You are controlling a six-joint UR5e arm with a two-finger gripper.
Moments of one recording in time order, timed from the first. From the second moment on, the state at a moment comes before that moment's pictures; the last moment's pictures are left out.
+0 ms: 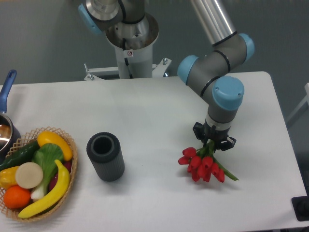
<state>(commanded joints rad) 2.66 -2.07 -1.70 -0.89 1.53 1.18</state>
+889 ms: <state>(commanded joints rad) 2.90 -1.79 -1.69 -0.89 1.27 1.25</state>
